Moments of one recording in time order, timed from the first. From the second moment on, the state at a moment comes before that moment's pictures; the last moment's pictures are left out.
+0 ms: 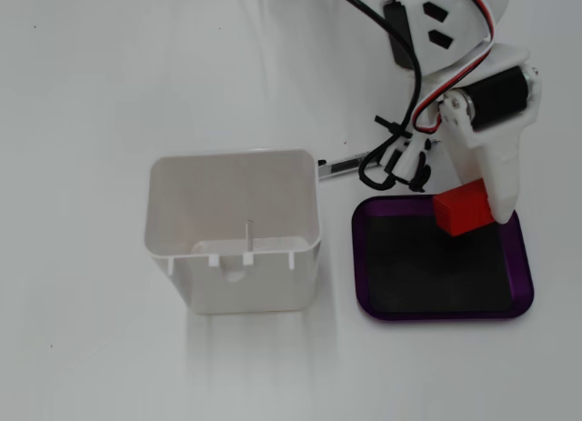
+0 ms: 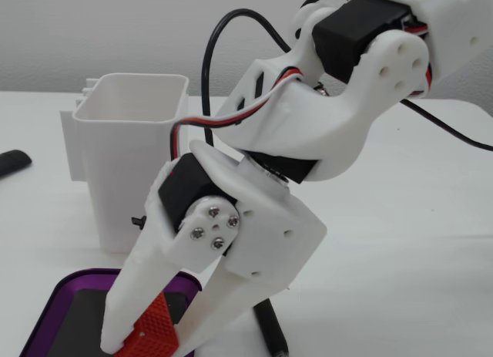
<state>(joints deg) -19.1 76.0 92.5 24.3 -4.0</state>
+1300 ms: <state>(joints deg) -19.1 104.2 73.8 77.4 -4.0</state>
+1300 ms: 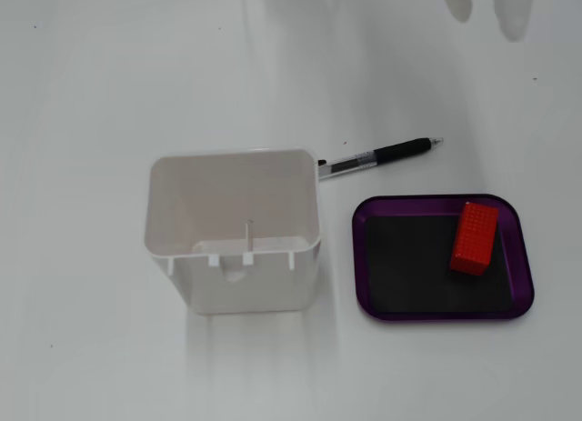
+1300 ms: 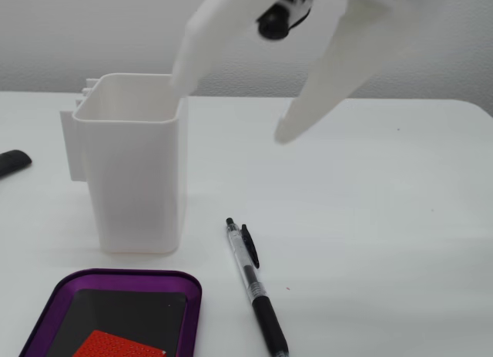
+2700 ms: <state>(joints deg) -0.3 192.0 175.3 66.3 2.9</state>
